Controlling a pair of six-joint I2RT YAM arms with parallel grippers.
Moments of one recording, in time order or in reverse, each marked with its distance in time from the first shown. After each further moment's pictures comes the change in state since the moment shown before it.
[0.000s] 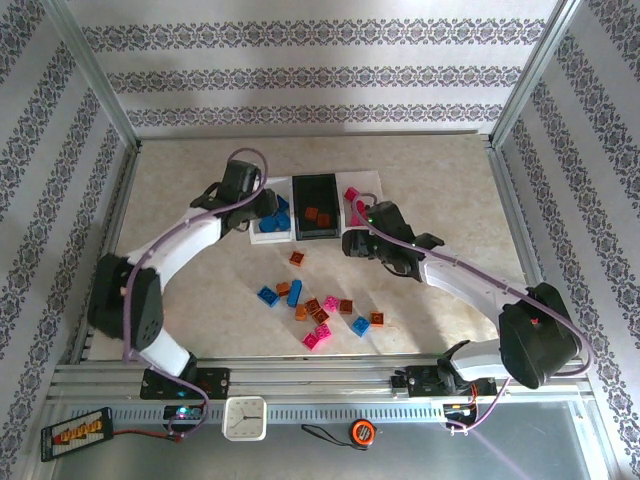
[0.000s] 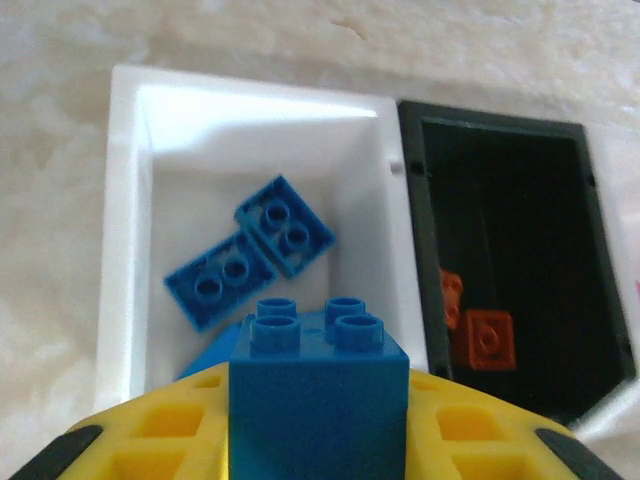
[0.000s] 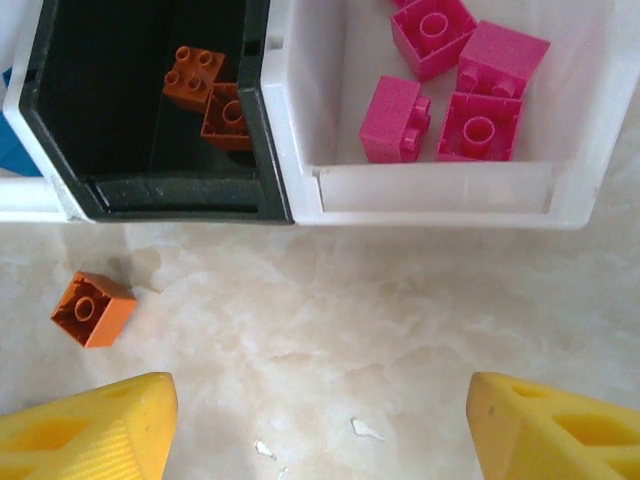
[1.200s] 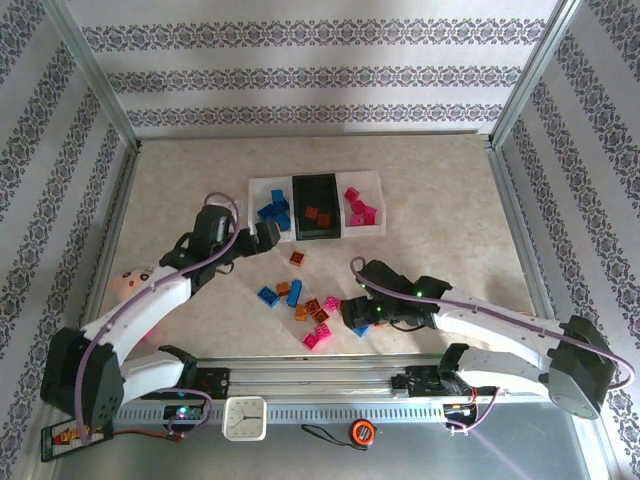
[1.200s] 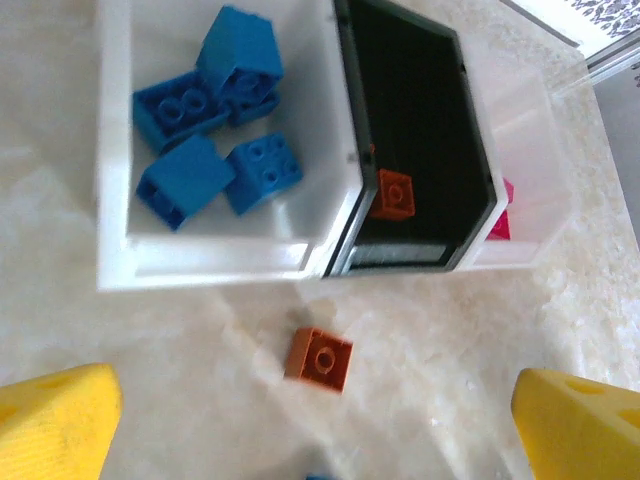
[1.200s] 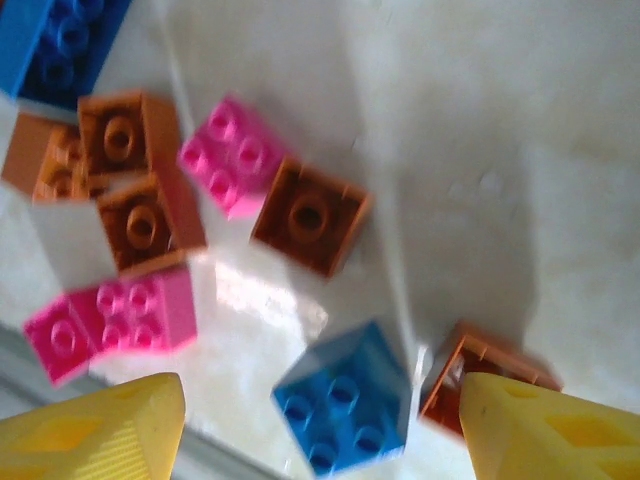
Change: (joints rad) left arm -0.031 -0.565 -0.541 0.147 0.151 -0.139; right arm 0.358 -0.263 -0.185 -0.364 -0.096 0.145
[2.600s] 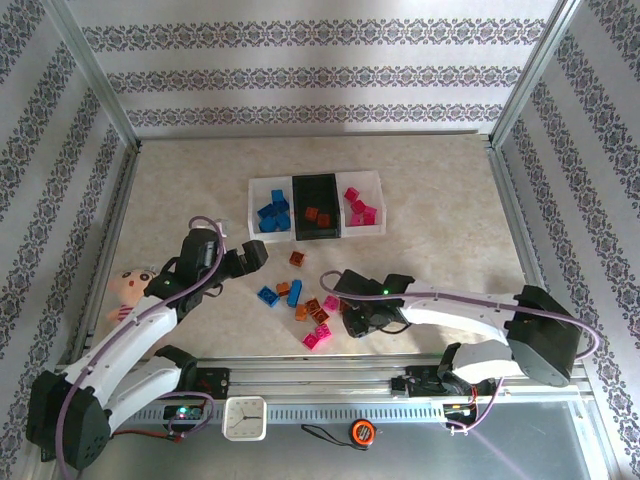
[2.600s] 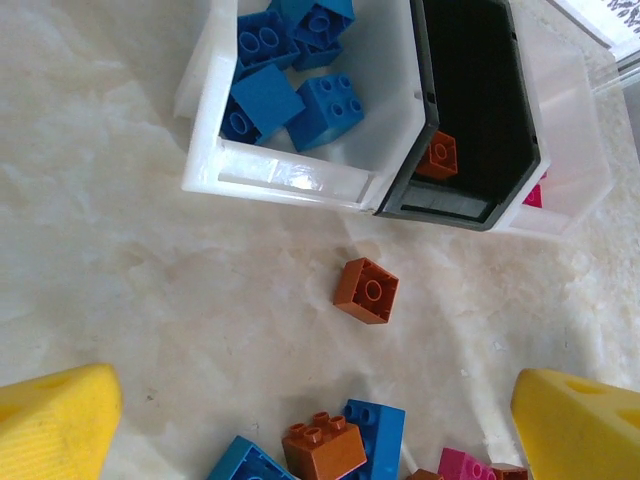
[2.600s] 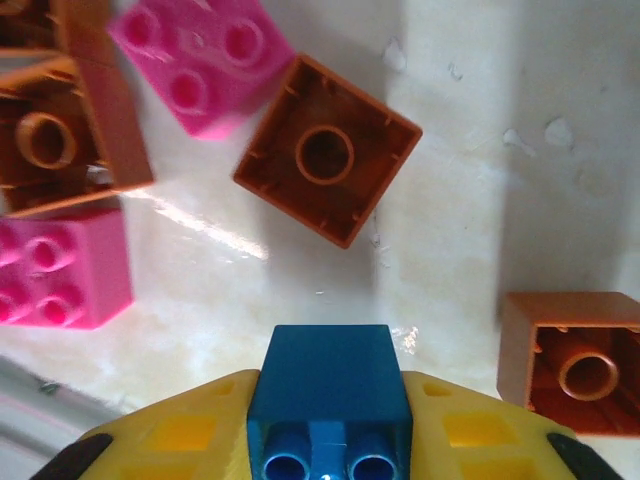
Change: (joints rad) left arm 0.000 -0.217 -0.134 -0.103 -0.046 -0.047; right arm 0.091 0.234 0.108 -0.066 0.062 -0.065
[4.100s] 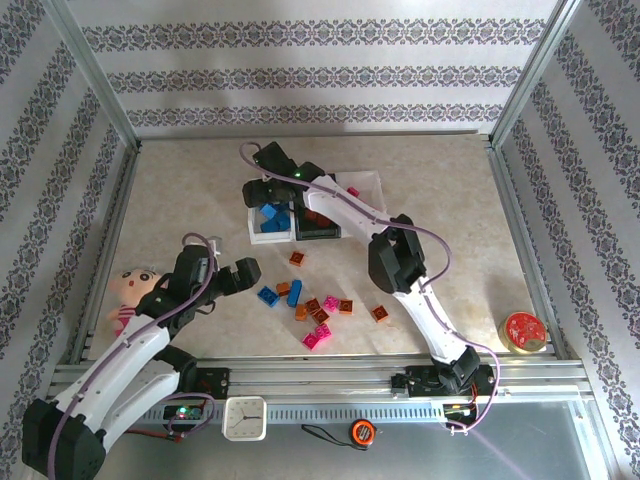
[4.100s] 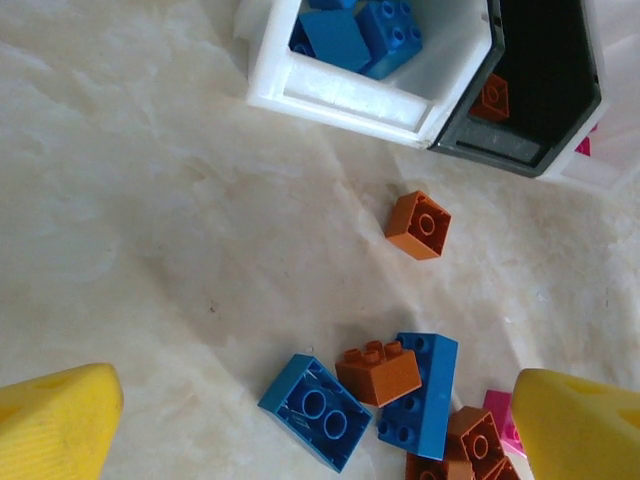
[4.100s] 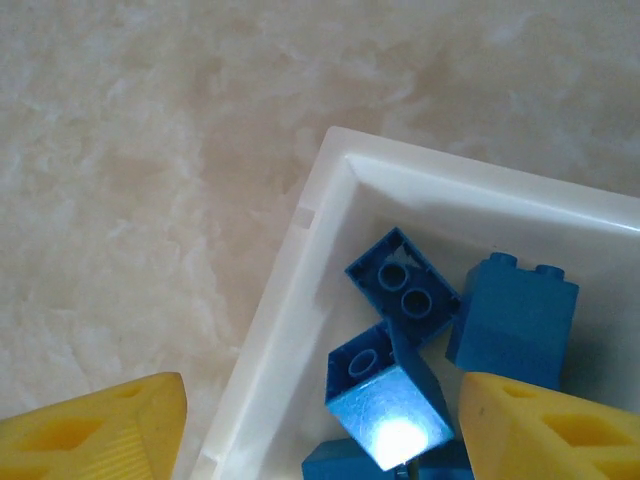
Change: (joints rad) left arm 0.000 -0.137 -0.088 -0.125 0.013 0.003; right arm -0.269 1.084 1.527 0.032 -0.027 -0.171
